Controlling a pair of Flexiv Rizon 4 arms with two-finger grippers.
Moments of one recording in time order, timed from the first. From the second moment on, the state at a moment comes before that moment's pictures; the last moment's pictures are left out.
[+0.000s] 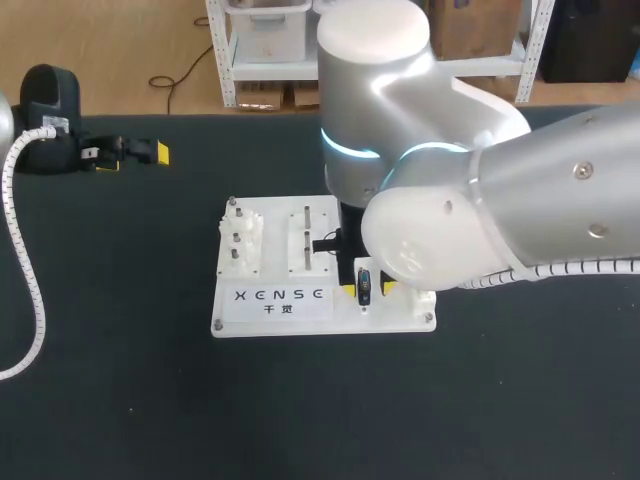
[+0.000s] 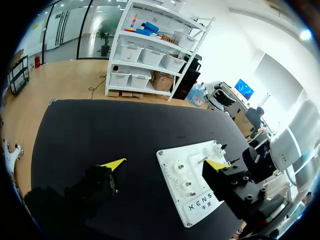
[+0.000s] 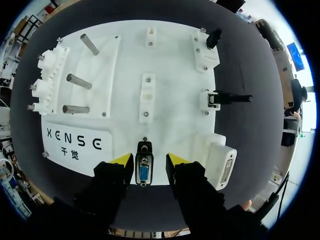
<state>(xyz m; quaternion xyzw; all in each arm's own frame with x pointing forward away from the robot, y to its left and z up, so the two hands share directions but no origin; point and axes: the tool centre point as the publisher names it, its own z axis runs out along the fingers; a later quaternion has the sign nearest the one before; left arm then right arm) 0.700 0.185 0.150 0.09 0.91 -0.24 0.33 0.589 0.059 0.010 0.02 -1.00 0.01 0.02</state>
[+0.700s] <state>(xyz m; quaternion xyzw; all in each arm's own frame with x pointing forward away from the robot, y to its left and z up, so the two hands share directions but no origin) 0.700 0.185 0.150 0.09 0.91 -0.24 0.33 0.589 0.064 0.010 0.03 -1.00 0.01 0.02</state>
